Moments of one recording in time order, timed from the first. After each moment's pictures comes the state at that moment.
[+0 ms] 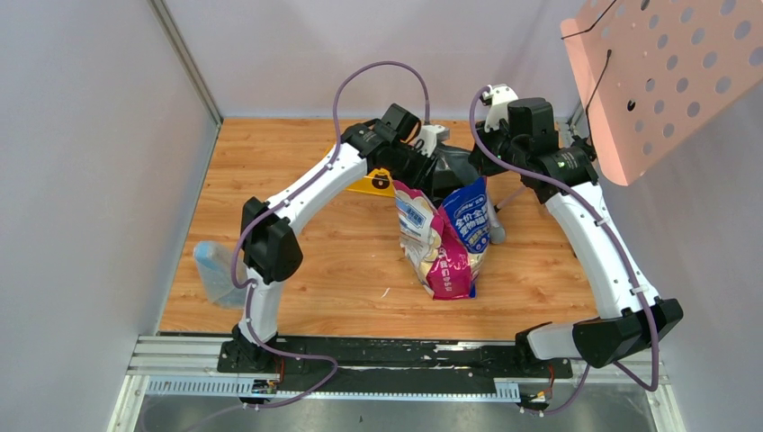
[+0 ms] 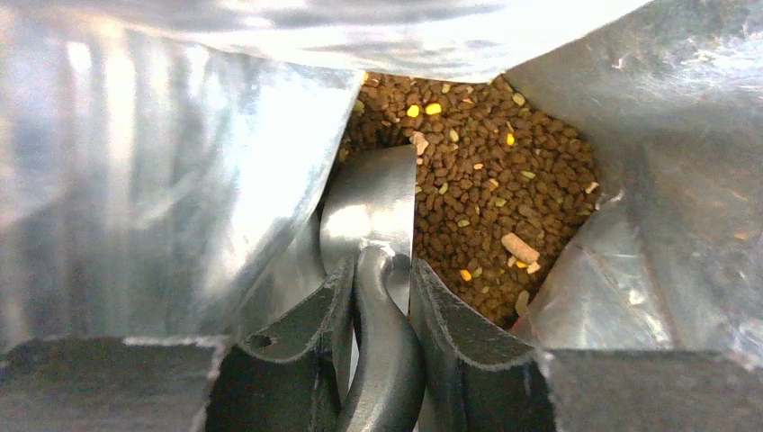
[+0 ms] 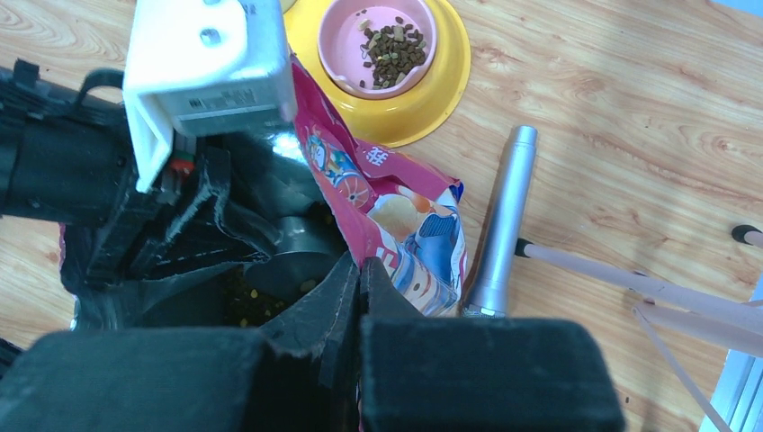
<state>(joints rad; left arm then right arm) -0.72 2.05 2.06 -0.91 0.44 -0.10 0.34 1.36 1.61 -0.83 -0.08 0.03</state>
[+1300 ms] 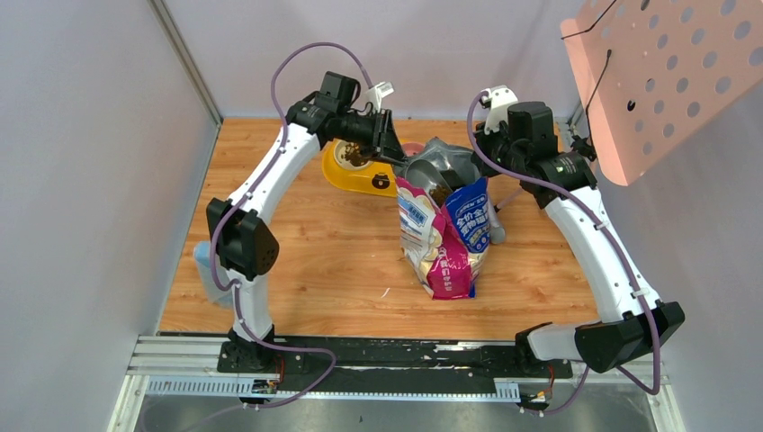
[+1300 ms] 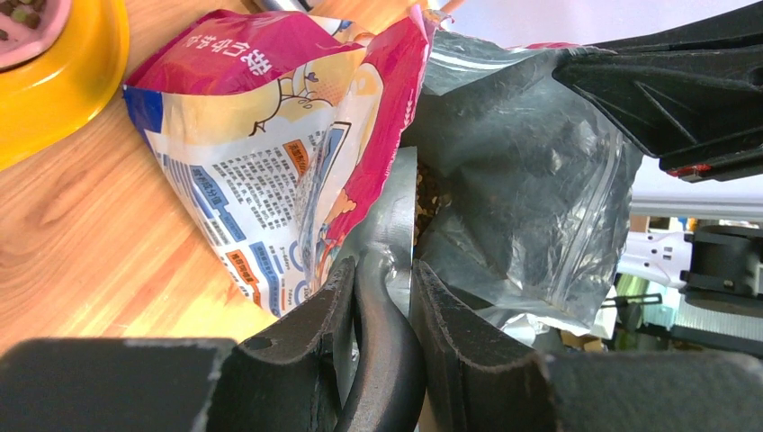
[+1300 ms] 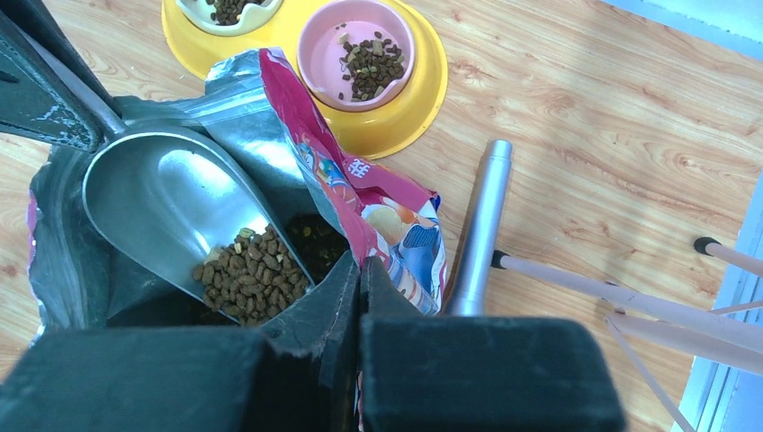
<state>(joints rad) -0.45 1.97 2.05 -0.83 0.87 -0.39 0.34 1.34 1.55 -0.77 -0.04 -0.01</state>
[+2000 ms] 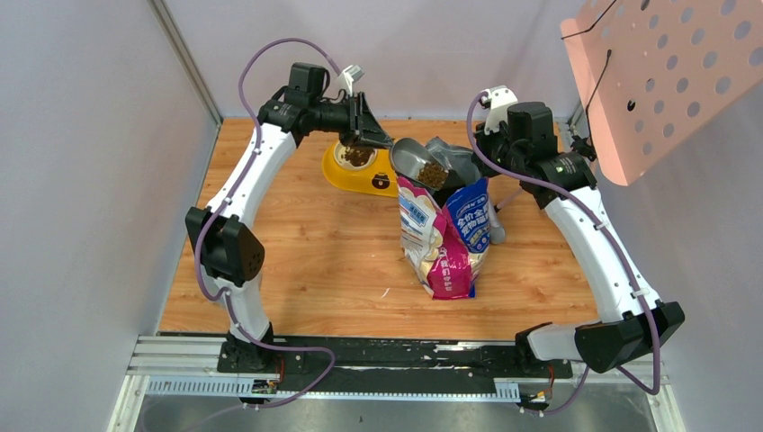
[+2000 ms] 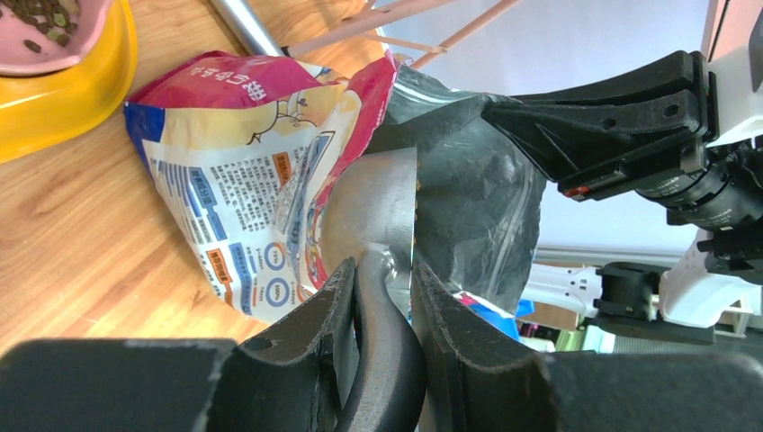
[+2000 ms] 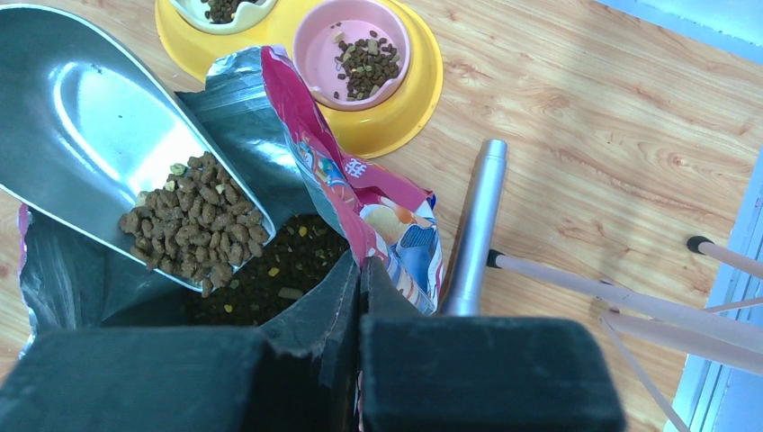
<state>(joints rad) -0.33 1.86 1.97 -0.71 0.92 -0.58 0.34 1.33 1.55 -0.77 -0.03 -0.02</state>
